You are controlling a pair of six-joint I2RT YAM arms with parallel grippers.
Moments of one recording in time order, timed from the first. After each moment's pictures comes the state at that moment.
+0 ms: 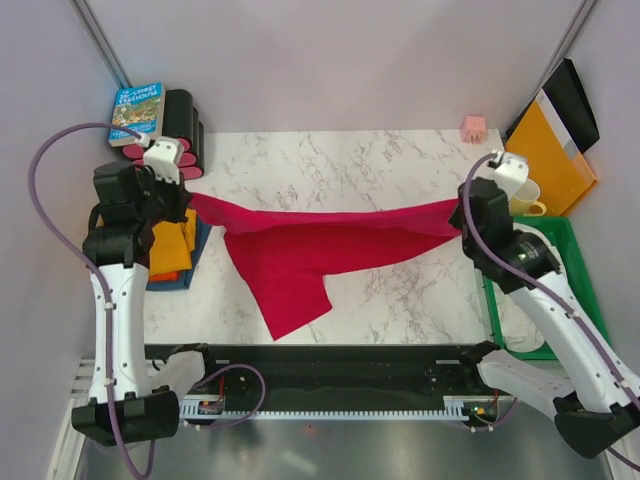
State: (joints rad) left arm 0.15 1.05 1.25 -0.73 0.32 0.26; right arm 0.47 0.98 1.12 -0.69 0.68 0.56
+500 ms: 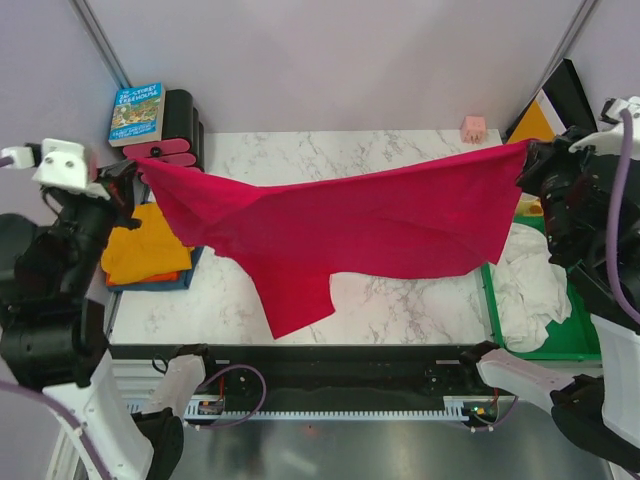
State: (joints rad) left arm 0.15 0.89 1.81 -0.85 0.29 0.13; right arm 0.47 1.03 1.85 -0.89 0.69 0.29
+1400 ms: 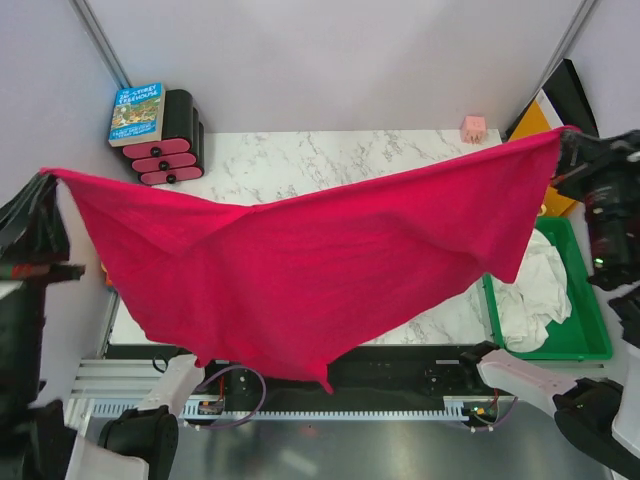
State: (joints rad) left arm 0.10 0.93 2.39 -0.92 0.15 0.07; right arm 0.49 1.03 2.09 -0.88 0.65 0.29
